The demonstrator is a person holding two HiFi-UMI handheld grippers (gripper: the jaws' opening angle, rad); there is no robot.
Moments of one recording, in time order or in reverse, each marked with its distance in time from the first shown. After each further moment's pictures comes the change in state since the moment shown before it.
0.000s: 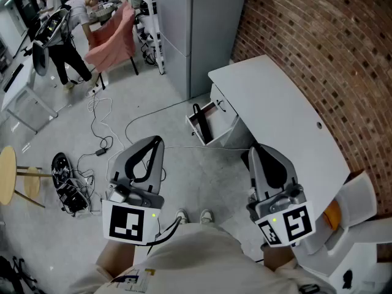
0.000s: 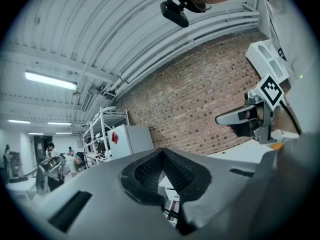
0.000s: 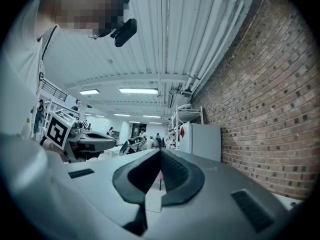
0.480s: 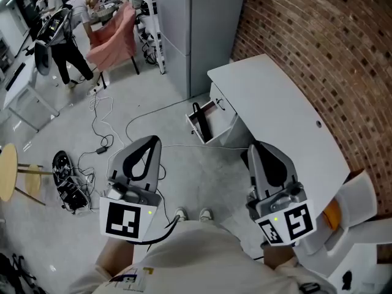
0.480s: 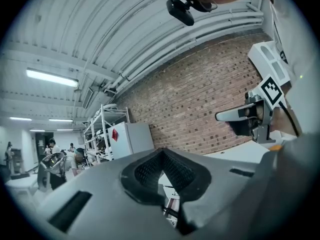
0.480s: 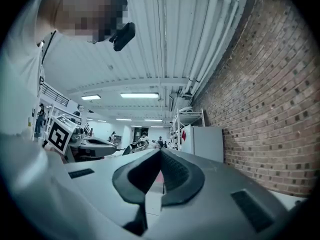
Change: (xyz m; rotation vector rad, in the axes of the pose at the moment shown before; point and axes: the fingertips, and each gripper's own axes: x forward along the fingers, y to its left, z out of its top) left arm -0.006 -0.016 0.004 -0.021 0.017 0.010; right arm -0.018 -0.007 0.010 0.025 -0.044 0.027
